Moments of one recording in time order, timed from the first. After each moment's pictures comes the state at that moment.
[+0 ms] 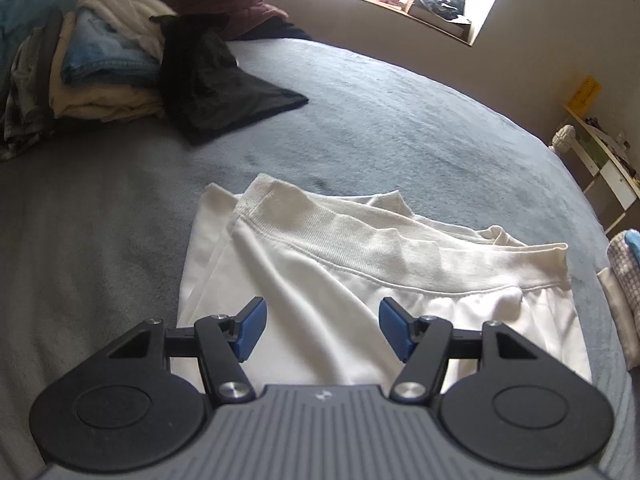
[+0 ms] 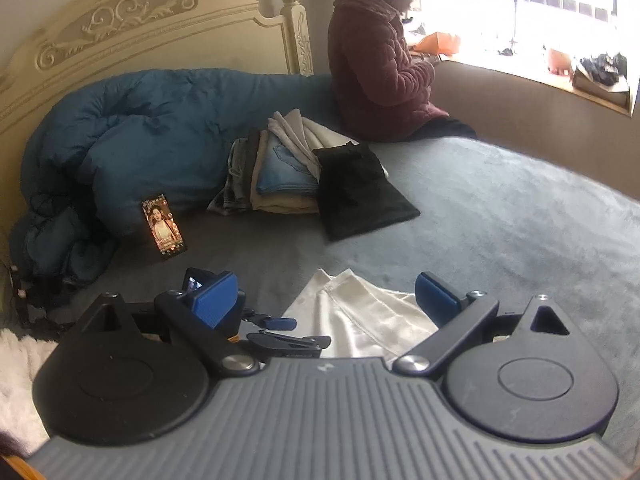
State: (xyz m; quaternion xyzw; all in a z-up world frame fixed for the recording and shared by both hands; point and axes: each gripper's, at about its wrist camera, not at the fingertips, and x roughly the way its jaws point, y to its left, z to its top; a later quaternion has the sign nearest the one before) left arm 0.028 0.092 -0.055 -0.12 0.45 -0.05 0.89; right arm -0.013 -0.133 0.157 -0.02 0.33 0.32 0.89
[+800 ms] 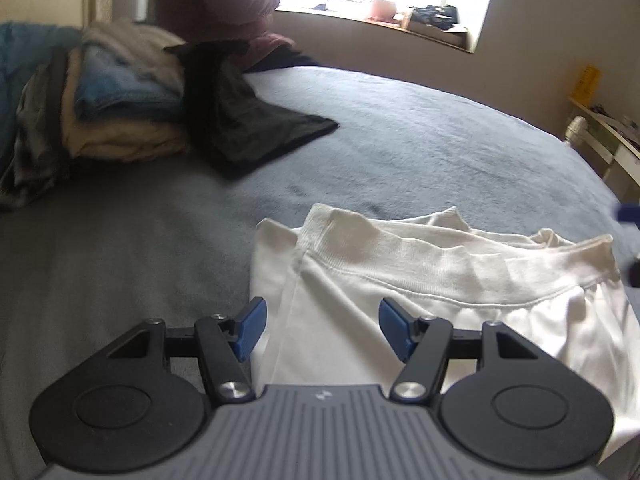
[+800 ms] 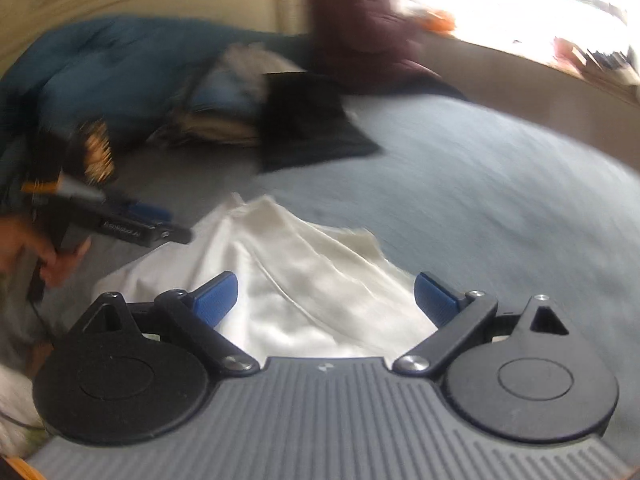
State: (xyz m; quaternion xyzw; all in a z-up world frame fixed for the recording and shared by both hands) left arm 0.044 0.131 -0.085 -0.04 0.40 -0.05 0.92; right arm 0.075 -0.154 -0.055 -0.11 0.31 0.35 0.88
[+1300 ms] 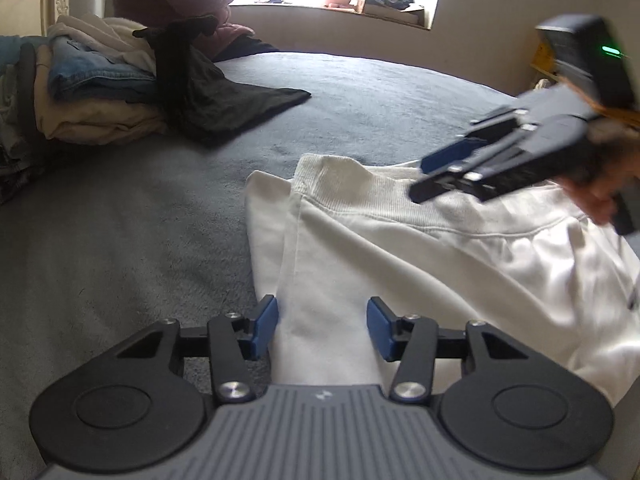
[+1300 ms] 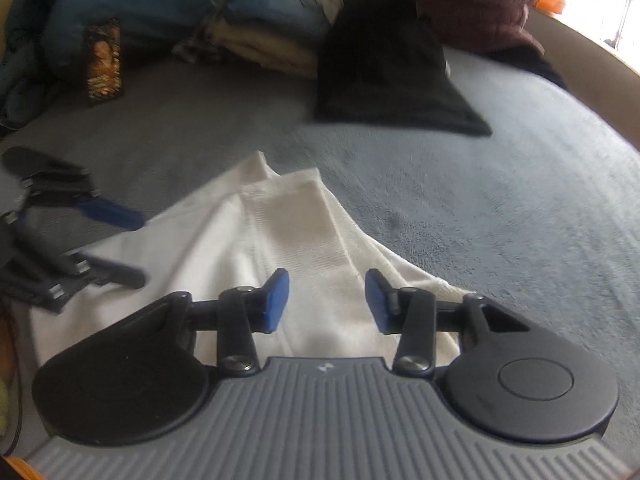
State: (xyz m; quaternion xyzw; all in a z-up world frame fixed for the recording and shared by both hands) left arm 0.024 0.148 -0.123 -0.01 0.39 -0.11 0.91; right arm 0.157 -0.018 -0.117 -0.20 0.38 0.40 0.81
